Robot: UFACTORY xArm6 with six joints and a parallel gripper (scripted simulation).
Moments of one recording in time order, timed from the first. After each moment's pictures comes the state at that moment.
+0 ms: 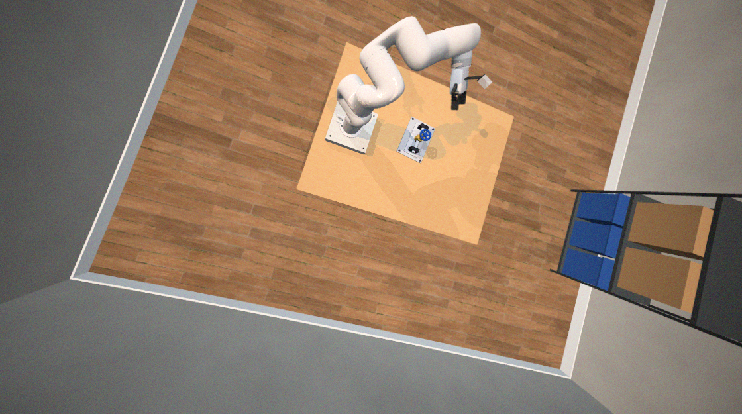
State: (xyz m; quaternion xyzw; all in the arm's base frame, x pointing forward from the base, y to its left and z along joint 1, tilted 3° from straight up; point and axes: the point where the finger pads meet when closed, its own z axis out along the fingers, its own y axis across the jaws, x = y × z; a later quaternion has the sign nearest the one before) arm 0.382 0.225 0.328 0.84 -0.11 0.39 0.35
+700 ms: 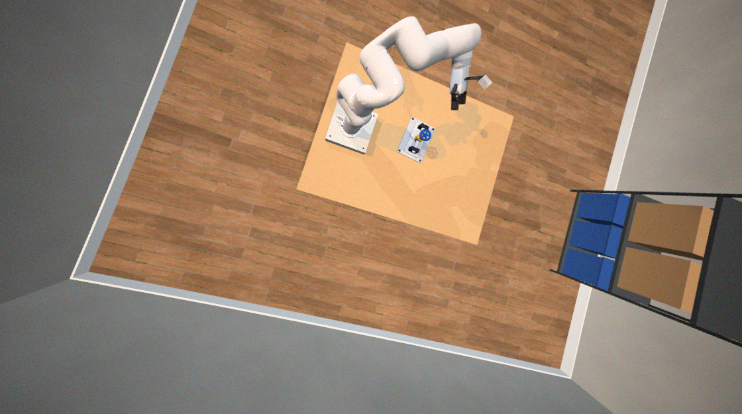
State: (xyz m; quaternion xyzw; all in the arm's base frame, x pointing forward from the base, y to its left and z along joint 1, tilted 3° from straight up) arm 0.382 0.224 0.328 0.84 -0.11 0.39 0.35
